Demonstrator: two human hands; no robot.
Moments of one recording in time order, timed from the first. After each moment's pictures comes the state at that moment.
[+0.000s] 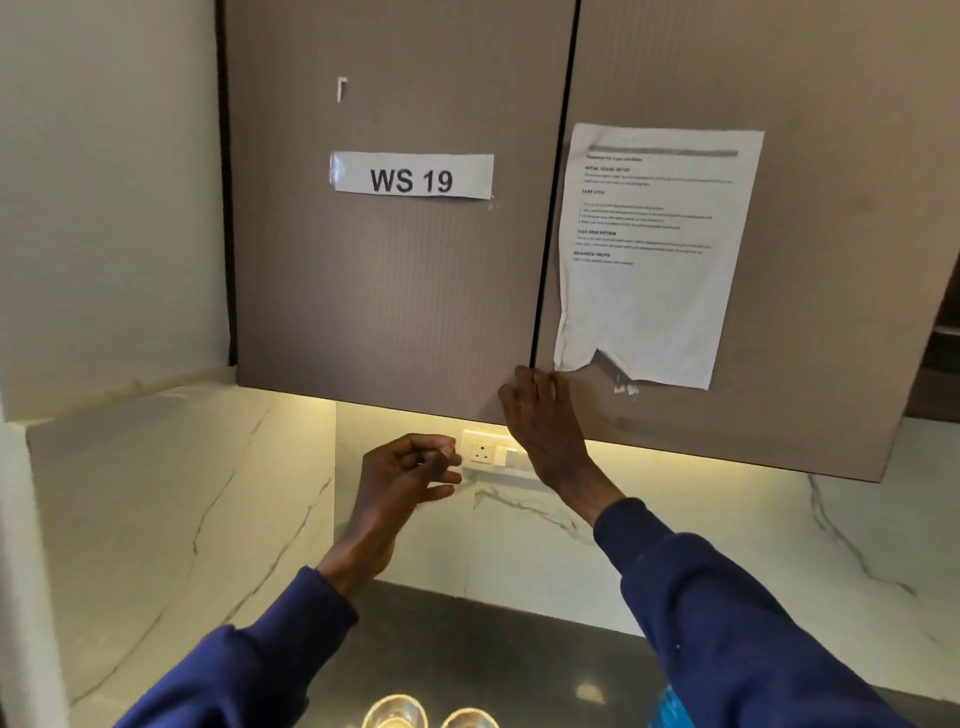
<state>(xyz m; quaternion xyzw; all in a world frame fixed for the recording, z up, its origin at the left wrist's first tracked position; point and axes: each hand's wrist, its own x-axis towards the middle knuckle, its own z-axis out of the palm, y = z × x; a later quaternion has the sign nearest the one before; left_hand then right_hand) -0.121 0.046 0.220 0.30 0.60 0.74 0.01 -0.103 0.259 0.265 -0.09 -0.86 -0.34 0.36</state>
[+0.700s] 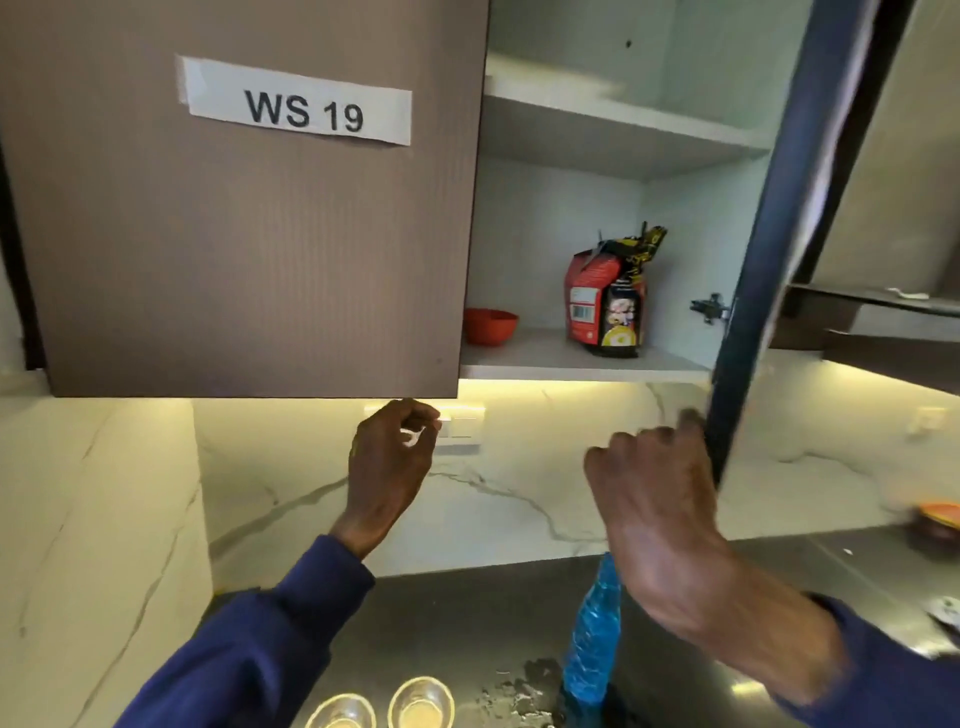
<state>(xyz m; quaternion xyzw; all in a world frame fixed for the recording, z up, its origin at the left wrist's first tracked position) -0.178 0.100 0.207 0.46 0.66 0.57 -0.19 0.076 0.109 0.304 -0.45 -0.80 -0.39 -0.02</state>
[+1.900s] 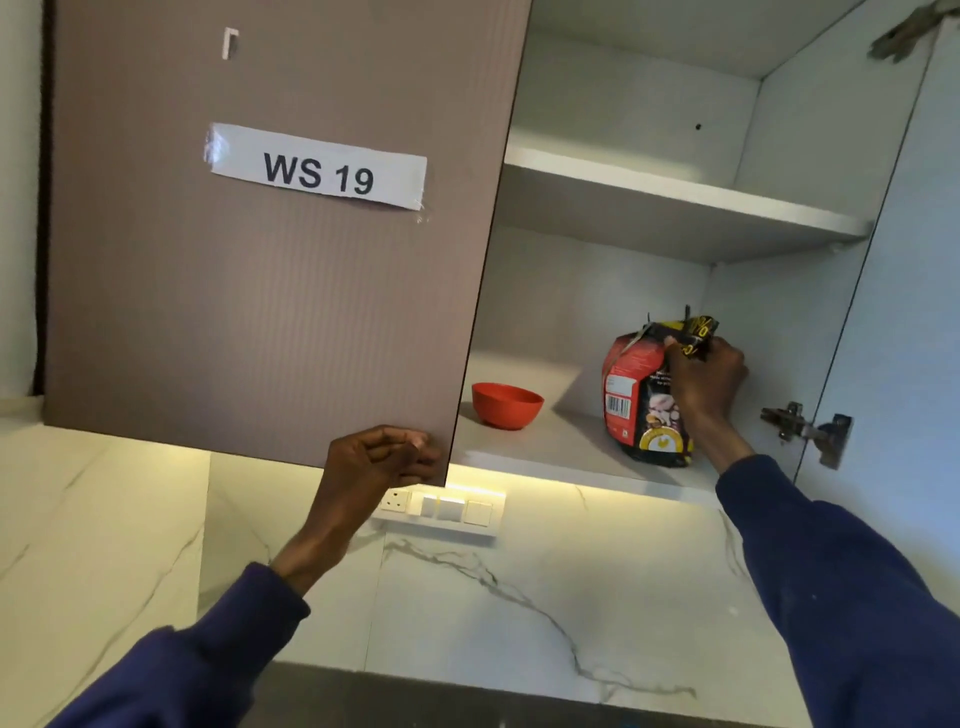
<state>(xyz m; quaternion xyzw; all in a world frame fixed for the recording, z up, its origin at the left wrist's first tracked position) -0.196 0.146 0.261 0.37 0.55 0.75 0.04 -0.037 0.476 0.401 -0.24 -0.65 0.28 0.66</state>
